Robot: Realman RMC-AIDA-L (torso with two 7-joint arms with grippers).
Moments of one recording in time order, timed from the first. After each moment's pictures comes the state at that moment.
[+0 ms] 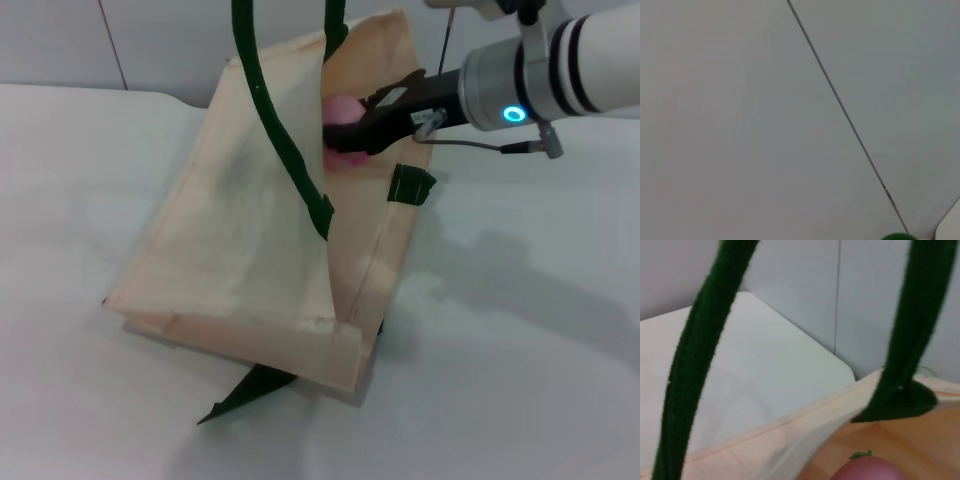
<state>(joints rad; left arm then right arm) -0.67 -2.03 1.52 2.03 -0.23 -1.35 0.28 0.88 2.03 -1.51 -0.90 1.05 0.93 -0.85</state>
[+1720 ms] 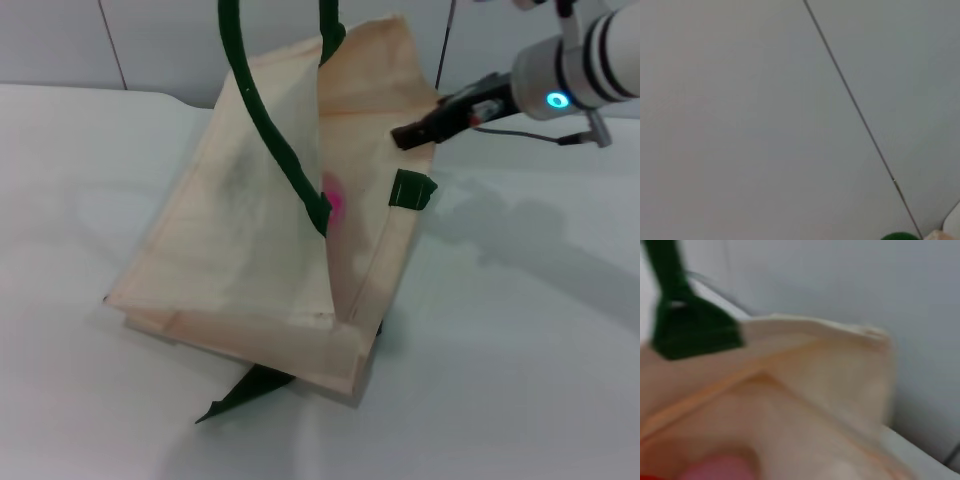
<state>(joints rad) -0.65 -2.03 1.51 2.03 -0.22 -1.35 0.27 0.99 2.02 -1.34 -0.68 0.79 0.90 -0.73</state>
